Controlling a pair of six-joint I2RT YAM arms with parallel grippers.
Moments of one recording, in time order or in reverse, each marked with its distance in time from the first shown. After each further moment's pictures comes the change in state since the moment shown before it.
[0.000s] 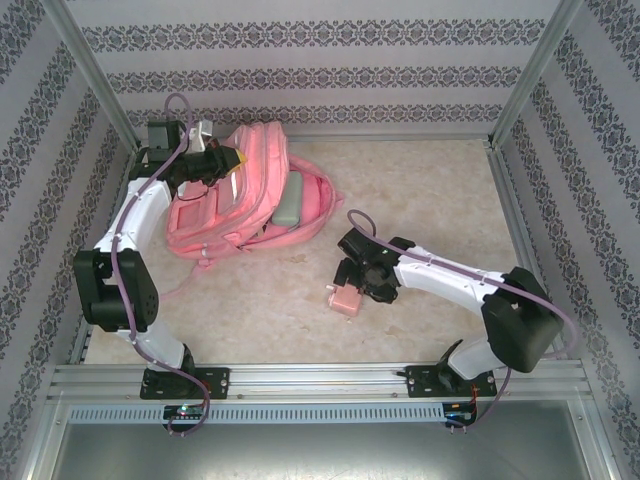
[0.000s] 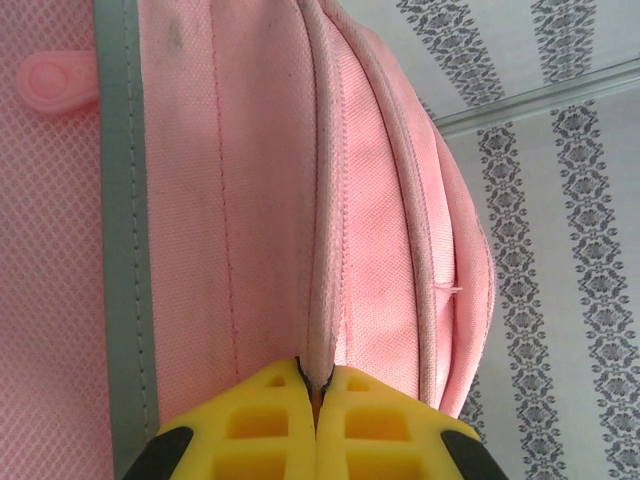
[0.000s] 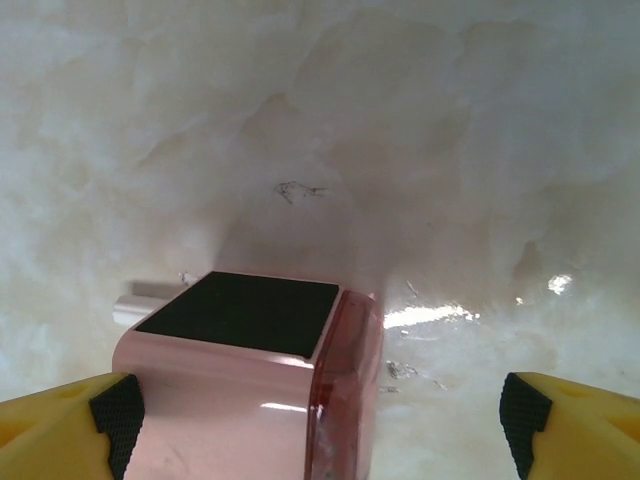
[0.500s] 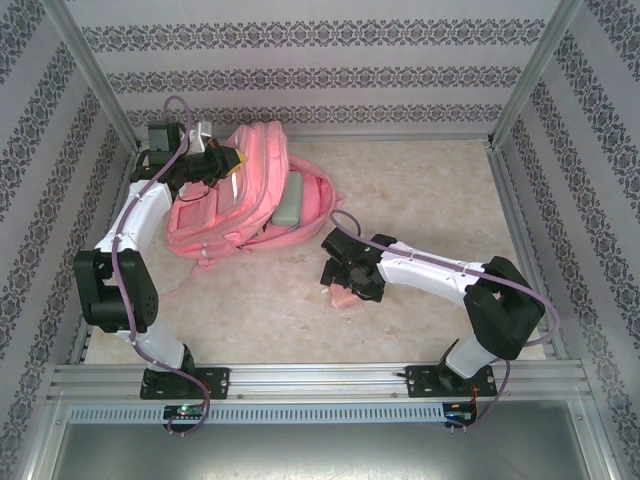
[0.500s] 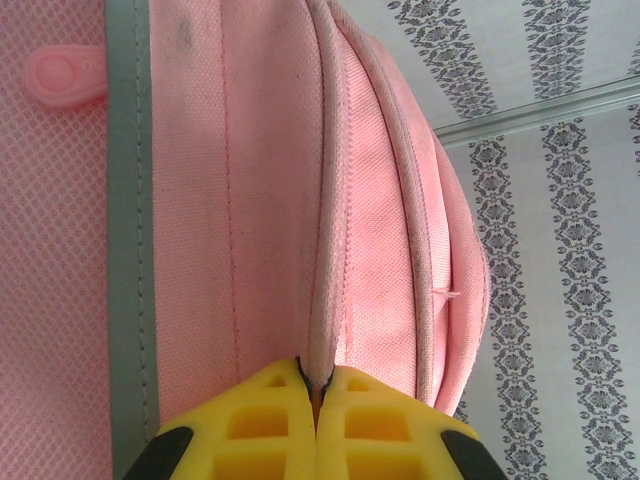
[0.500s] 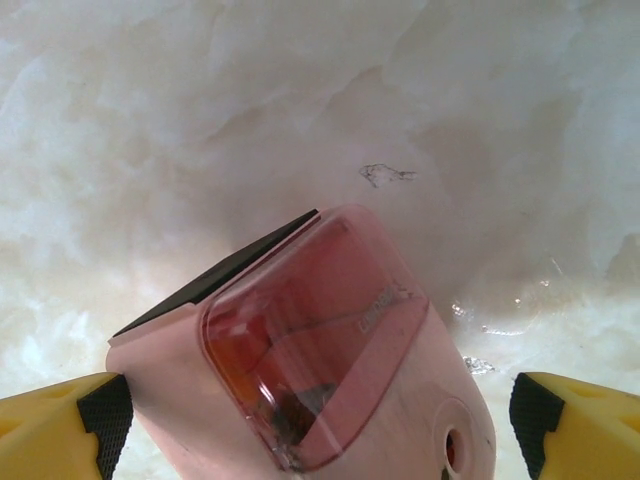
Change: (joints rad) left arm 0.000 -0.002 -0.021 0.042 0.000 -0.052; right arm 0.058 0.091 0.096 -0.037 0.017 0.015
